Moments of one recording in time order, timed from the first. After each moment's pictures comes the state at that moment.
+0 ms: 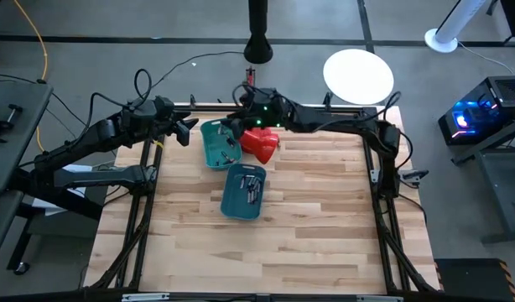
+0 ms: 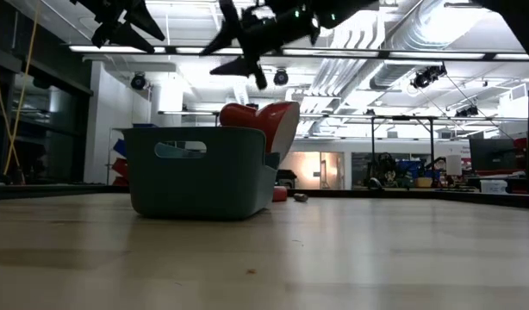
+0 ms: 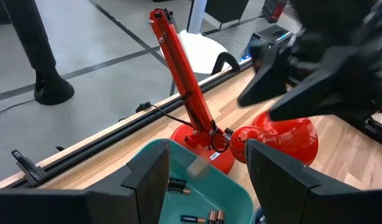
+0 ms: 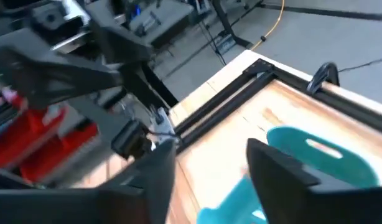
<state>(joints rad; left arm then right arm) 0.42 0.77 0.95 -0.63 -0.25 -0.32 -0.29 1.96 1.68 -0.02 -0.11 0.54</state>
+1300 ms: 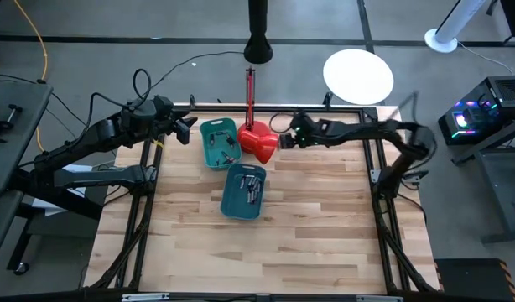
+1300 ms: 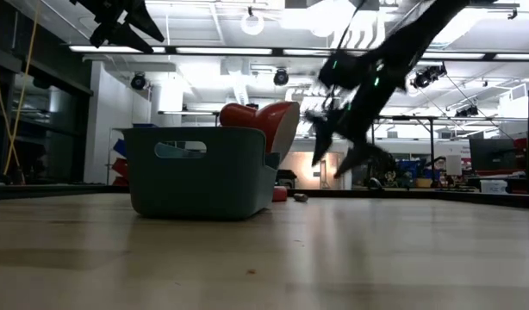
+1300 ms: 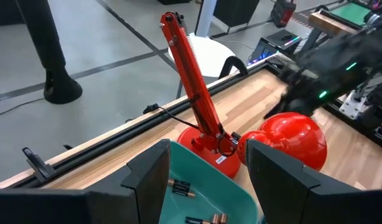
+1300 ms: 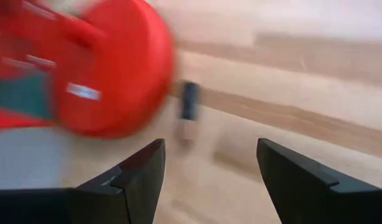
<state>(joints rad) 0.42 0.77 0.95 -0.63 -0.28 -0.34 -0.44 1.64 0.91 -0.19 0.10 0.83</state>
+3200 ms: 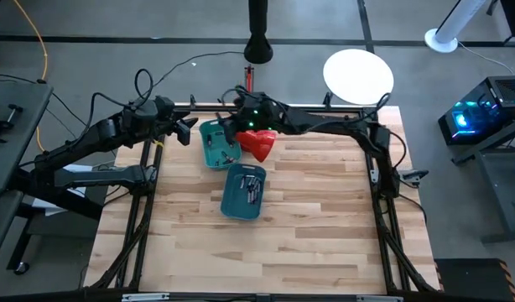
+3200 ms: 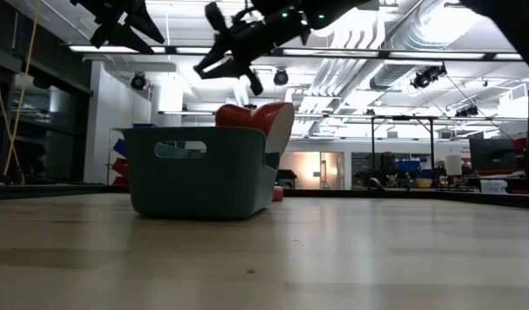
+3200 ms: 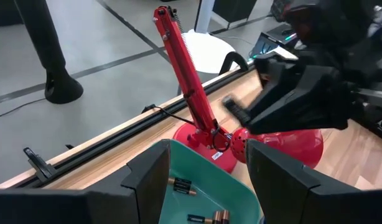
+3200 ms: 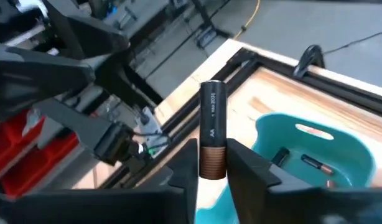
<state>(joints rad) 0.42 0.77 0.95 -0.64 -0.28 -0.32 -0.26 2.03 1.78 -0.12 -0.02 0.61</state>
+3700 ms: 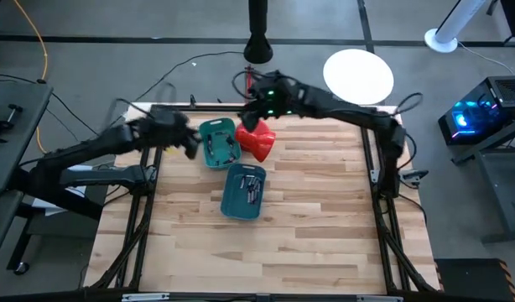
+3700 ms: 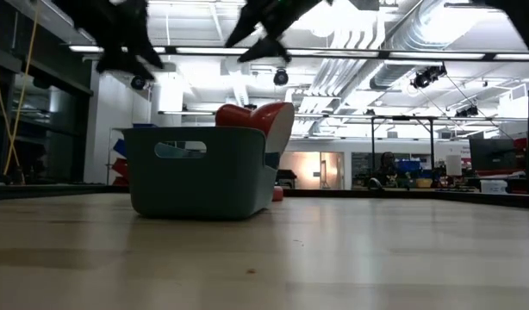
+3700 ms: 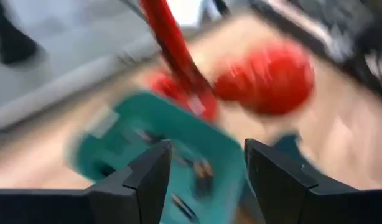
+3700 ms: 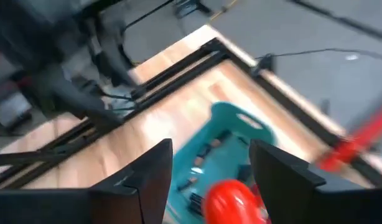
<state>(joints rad) 0.42 0.80 0.81 -0.62 -0.12 -0.34 -0.31 1.93 1.97 -0.59 -0.03 0.33</state>
